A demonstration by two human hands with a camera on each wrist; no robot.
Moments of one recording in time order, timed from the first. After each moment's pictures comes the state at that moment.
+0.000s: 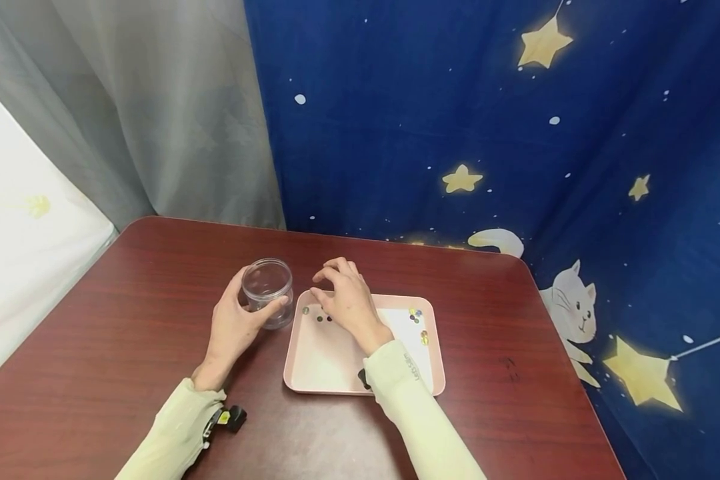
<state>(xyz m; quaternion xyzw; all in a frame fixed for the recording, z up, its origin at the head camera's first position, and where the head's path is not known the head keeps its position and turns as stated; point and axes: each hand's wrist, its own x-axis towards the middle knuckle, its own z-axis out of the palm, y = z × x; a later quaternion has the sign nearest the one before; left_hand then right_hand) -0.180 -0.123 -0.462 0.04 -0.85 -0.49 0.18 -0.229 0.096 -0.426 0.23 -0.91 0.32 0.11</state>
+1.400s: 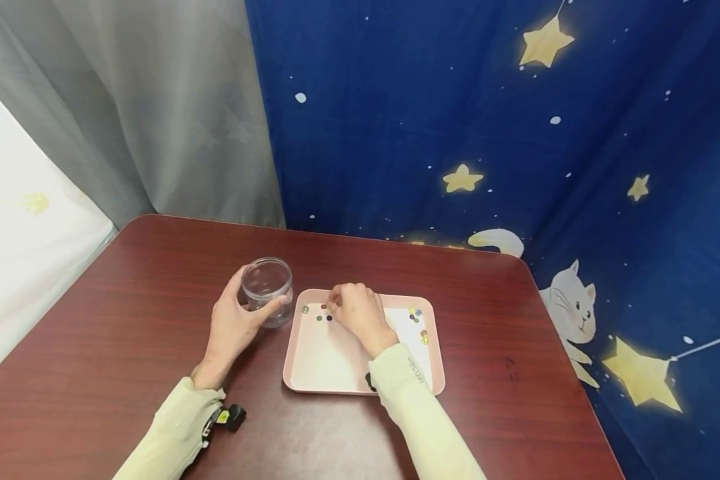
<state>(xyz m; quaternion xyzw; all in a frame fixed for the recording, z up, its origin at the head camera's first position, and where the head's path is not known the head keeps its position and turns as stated) -0.179 -0.123 -0.464 0.05 -0.85 -0.49 0.18 -0.230 0.111 -0.446 0.16 -0.96 0.22 0.02</state>
